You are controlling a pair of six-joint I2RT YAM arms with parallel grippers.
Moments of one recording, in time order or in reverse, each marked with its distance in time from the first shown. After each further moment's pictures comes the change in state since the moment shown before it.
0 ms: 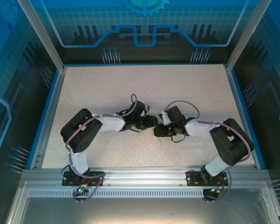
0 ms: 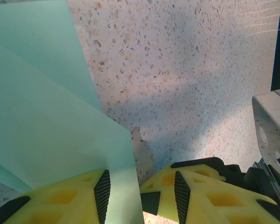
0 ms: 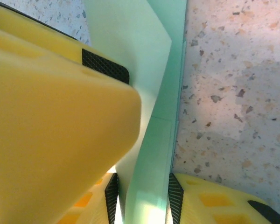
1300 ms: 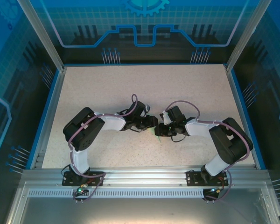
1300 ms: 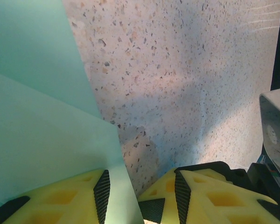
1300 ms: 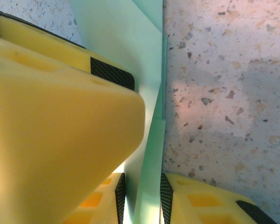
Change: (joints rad) left arm 0.013 0.039 0.007 0.027 0.034 0.000; right arm -0.013 0.011 -0.007 0.023 -0.020 0.043
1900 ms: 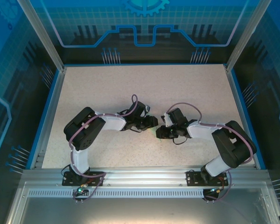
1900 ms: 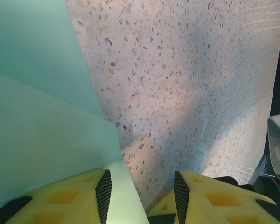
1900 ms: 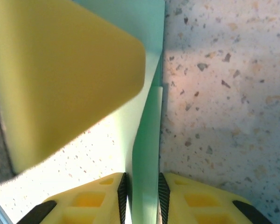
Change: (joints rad) left arm 0.001 0.011 0.000 0.004 0.000 0.000; right arm 0.000 -0.052 -0.049 -0.020 0.000 -0.008
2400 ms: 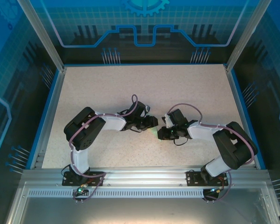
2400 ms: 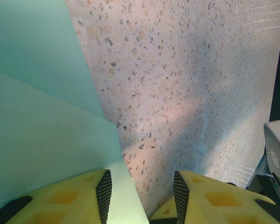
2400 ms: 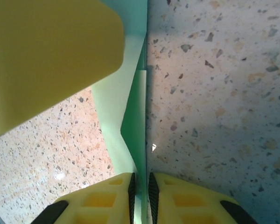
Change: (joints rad) left arm 0.000 0.003 0.001 0.000 0.000 0.000; right arm 0.007 -0.013 -0.009 -0.030 0.029 -0.001
